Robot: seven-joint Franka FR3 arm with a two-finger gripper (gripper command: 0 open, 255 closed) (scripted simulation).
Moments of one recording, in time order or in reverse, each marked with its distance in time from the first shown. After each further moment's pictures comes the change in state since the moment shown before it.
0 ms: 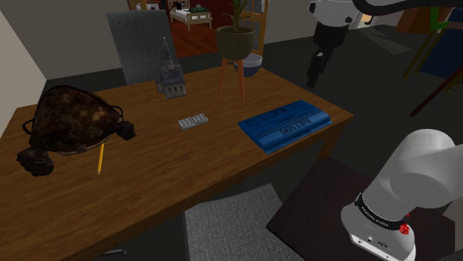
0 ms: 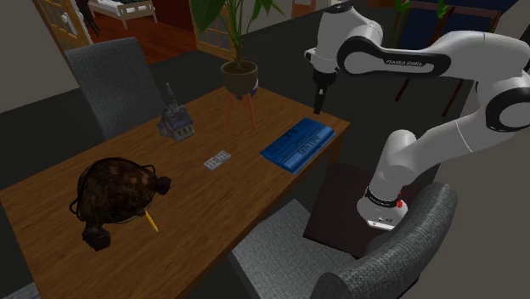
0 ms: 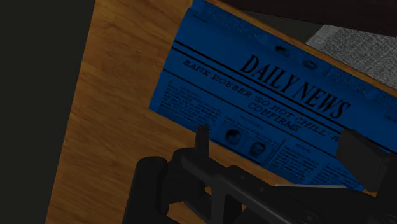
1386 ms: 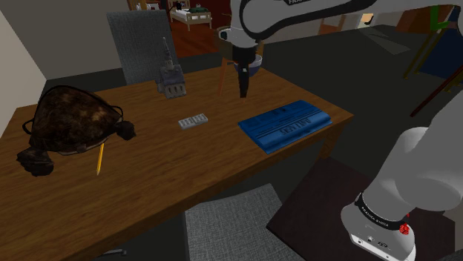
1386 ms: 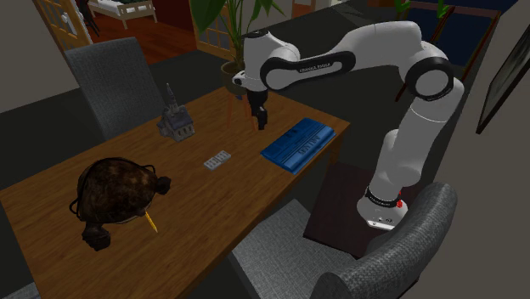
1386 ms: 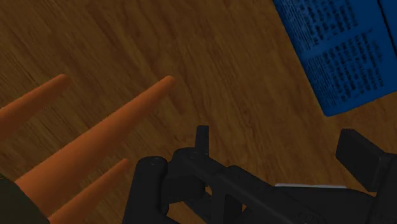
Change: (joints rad) arm 0.152 0.674 -0.017 0.397 0.061 0.251 -0.440
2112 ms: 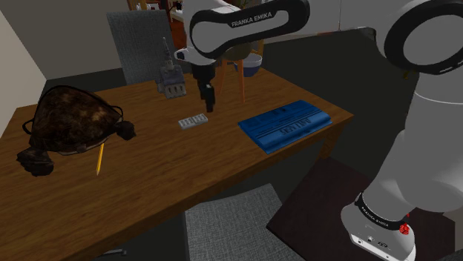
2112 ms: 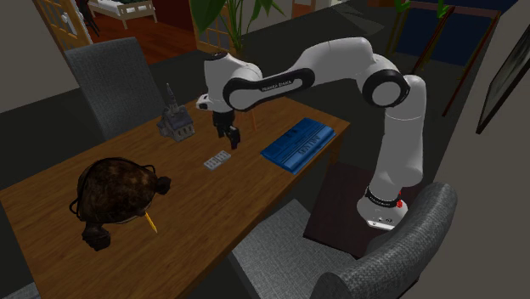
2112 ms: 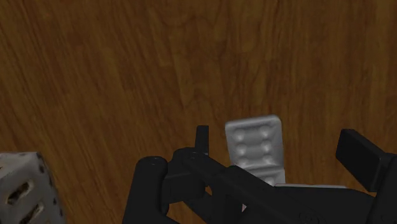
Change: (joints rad) arm 0.069 0.359 0.074 0.338 0.021 -0.010 -0.218
